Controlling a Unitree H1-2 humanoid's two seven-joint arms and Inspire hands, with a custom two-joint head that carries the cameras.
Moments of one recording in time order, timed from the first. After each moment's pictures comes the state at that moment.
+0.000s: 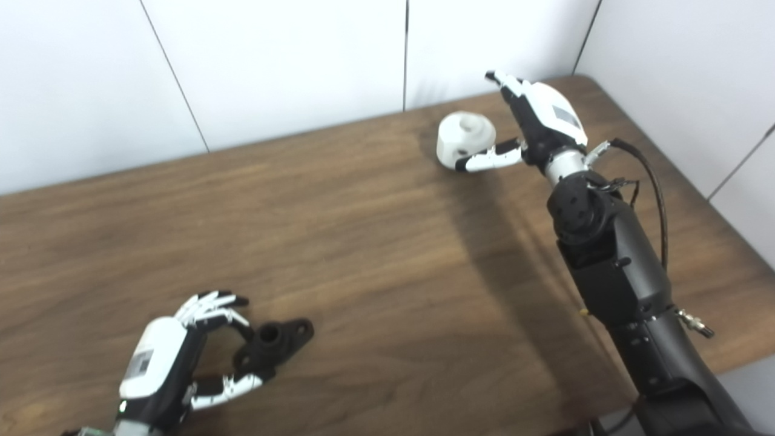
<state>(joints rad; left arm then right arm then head) 0.10 0.27 -0.32 -0.21 0.76 -0.09 -0.04 -0.31 -0.55 -0.04 -0.15 -0.61 0.44 0.20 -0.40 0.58</state>
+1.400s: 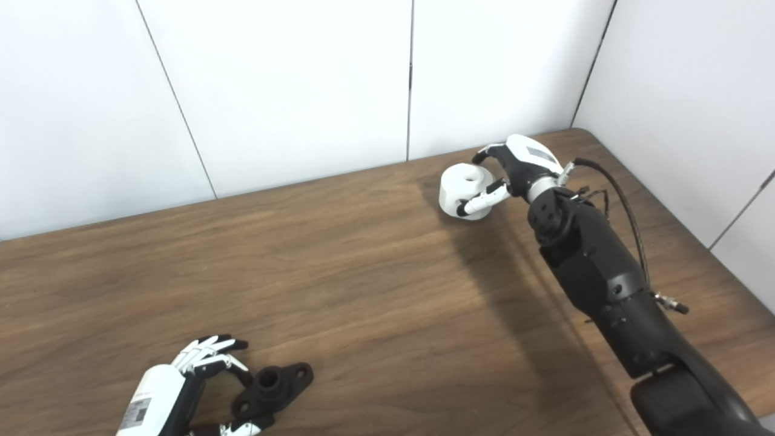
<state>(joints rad) 0.09 0.27 -0.33 -0.16 0.77 -0.14 0.02 -0.48 -0.61 0.10 0.17 -0.62 0.46 0.23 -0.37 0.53</state>
